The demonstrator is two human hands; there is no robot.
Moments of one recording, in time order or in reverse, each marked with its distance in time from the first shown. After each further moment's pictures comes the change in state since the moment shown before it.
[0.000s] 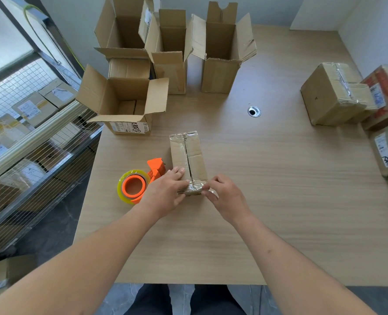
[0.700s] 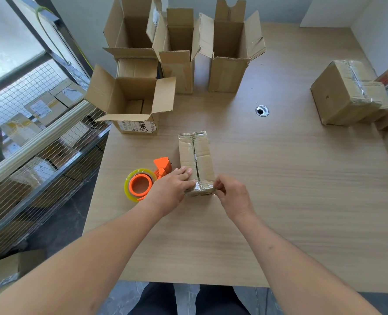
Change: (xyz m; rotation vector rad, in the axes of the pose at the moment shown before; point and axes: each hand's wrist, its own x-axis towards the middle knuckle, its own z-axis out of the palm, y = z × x) left_hand 0.002 -0.008 -0.002 0.056 -0.056 0.088; right_hand 0.008 0.004 0.010 0.085 0.029 0.195
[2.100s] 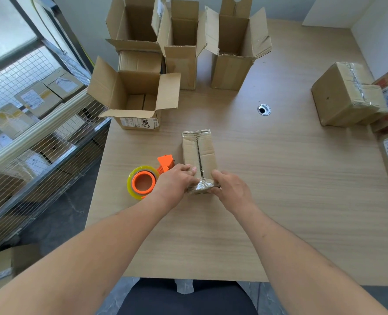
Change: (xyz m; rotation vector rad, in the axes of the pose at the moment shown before) left_hand 0.011 -0.008 -0.001 -0.105 -0.005 -0.104; right_hand 0.014 -0.036 -0.013 -0.386 -0.220 -0.046
